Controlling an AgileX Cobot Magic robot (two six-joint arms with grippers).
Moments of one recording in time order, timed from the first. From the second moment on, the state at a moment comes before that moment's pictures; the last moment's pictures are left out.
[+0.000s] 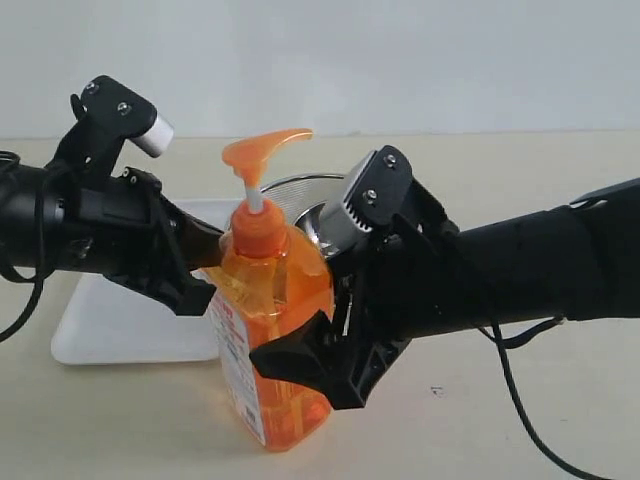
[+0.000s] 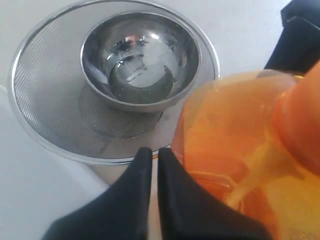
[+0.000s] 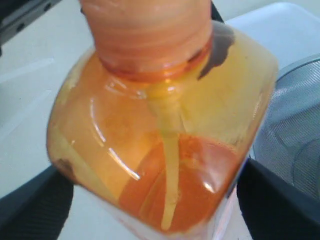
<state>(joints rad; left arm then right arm) -0.47 1.37 -0.72 -1.10 0.34 1.28 0.61 1.53 -0.69 1.72 0.62 -2.01</state>
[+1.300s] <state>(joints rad) -0.47 1.37 -0.72 -1.12 0.50 1.28 0.63 1.53 -0.69 1.73 0.52 -2.01</state>
